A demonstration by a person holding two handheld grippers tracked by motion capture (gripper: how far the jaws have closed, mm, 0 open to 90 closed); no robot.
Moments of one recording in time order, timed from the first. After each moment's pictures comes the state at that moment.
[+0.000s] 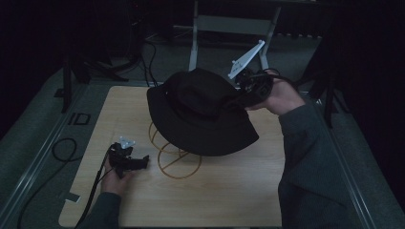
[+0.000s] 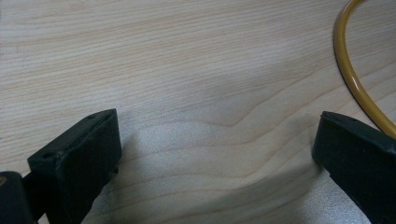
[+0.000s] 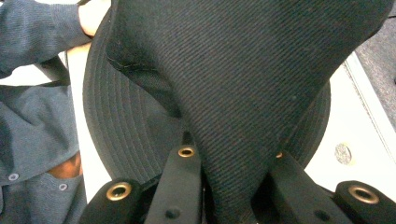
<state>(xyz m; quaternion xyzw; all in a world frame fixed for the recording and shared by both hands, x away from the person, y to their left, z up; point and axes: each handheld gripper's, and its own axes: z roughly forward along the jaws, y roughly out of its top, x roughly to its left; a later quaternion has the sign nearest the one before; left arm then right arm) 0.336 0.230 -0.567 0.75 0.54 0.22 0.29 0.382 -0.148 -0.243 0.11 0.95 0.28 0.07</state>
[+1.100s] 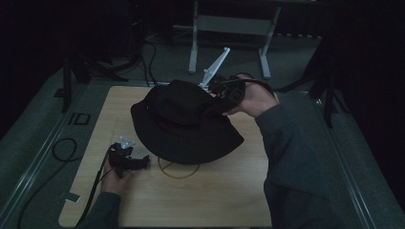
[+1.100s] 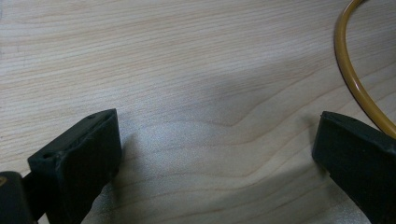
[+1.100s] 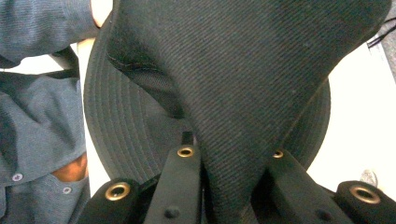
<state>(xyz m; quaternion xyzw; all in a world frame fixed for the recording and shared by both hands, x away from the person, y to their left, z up) 0.335 0.230 -0.567 0.75 0.55 0.22 0.29 0.383 -0.094 -0.261 0.07 0.97 0.25 0.04</state>
